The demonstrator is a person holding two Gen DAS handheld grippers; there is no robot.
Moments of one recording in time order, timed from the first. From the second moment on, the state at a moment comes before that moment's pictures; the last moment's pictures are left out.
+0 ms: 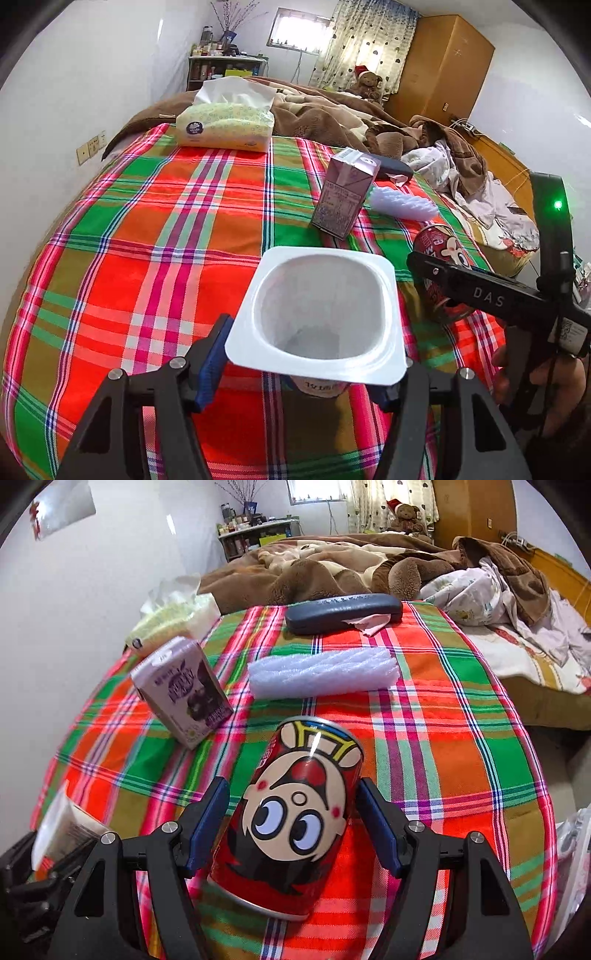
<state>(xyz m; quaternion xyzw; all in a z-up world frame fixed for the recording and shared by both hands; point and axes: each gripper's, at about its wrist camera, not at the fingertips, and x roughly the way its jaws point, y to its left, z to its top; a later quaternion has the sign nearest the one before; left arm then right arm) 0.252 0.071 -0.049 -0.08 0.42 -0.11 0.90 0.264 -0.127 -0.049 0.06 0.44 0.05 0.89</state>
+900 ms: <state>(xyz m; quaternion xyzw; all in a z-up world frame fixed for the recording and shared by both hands) 0.247 0.069 -0.034 -0.09 0.39 -0.12 0.91 0.246 -0.139 -0.043 0.06 0.41 0.04 0.91</state>
